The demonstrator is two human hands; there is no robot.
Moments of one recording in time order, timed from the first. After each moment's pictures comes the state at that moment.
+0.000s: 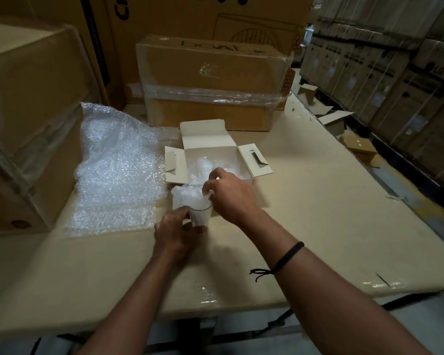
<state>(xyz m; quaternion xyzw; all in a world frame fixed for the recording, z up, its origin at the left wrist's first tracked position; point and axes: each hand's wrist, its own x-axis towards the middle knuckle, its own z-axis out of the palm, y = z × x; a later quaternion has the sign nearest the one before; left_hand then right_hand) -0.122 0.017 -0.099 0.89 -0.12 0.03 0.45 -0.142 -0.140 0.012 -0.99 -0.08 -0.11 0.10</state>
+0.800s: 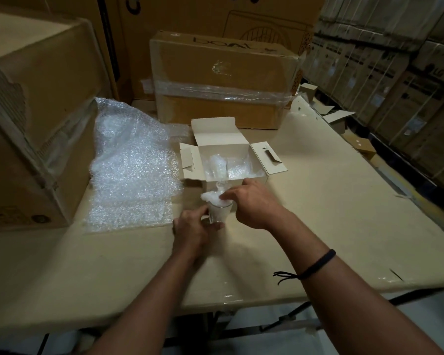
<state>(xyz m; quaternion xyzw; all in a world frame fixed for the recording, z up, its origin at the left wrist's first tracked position) -0.118 0.018 -0.104 0.89 -0.13 0.06 0.43 -0.151 -0.137 0.011 -0.99 -0.10 0.01 0.02</state>
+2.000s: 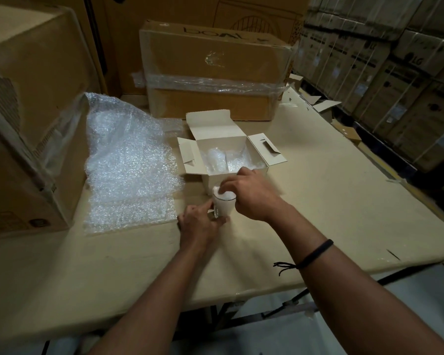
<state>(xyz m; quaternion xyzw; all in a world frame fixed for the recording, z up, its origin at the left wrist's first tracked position) -0.121 0.021 -0.097 0.91 -0.14 0.04 0.38 -0.151 -0.117 0.012 -0.99 -0.10 -0.03 0.00</state>
